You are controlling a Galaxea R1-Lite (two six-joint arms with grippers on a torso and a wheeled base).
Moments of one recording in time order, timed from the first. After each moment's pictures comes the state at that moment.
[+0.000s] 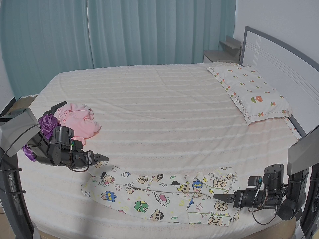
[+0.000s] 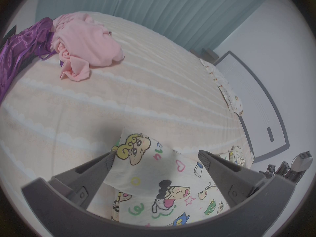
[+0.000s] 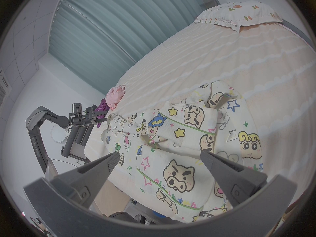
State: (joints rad) left arm 0.05 2.26 -0.96 -0.42 -0.48 -0.21; right arm 0.34 2.20 -0.02 -1.55 0.34 0.52
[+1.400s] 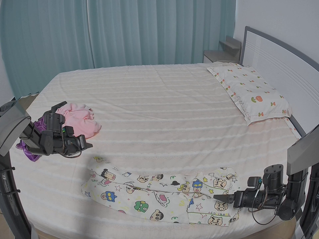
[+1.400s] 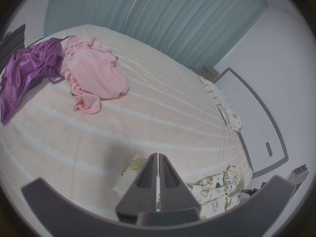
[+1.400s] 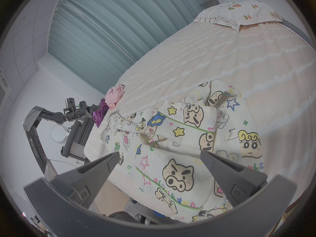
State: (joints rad) left arm 0.09 2.19 -1.03 -0.46 -0.47 -0.30; right arm 0.34 2.21 -0.02 -1.55 0.34 0.52
